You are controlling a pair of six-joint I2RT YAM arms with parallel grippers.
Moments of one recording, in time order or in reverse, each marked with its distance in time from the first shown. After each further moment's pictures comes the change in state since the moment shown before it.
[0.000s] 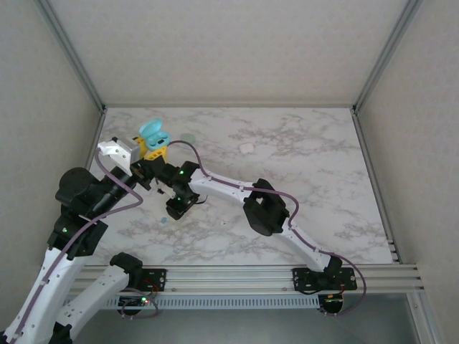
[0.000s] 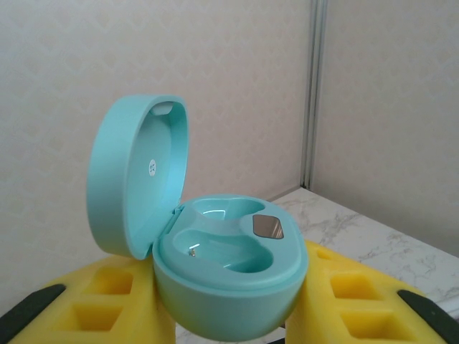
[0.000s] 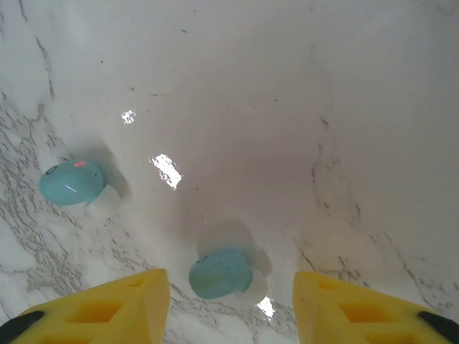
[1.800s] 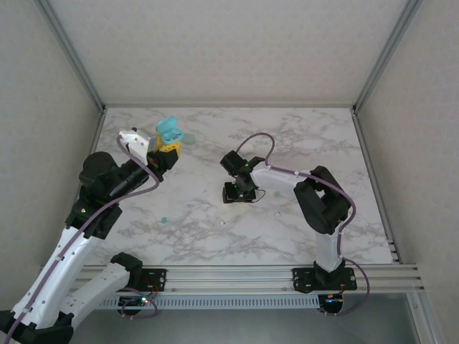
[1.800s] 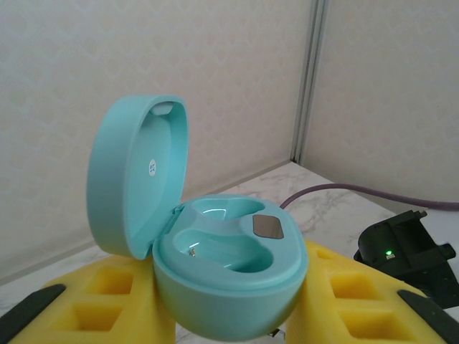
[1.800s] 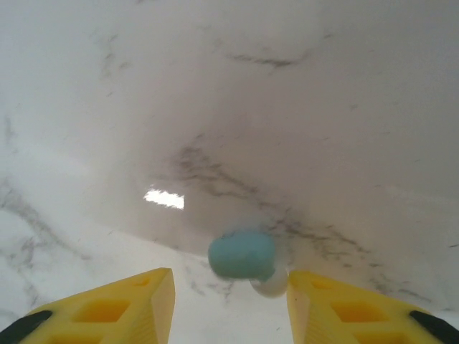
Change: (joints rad) left arm 0.000 0.129 -0.039 0.072 0.030 -0.041; right arm -0.306 -0.566 -0.945 0.396 0.014 0.495
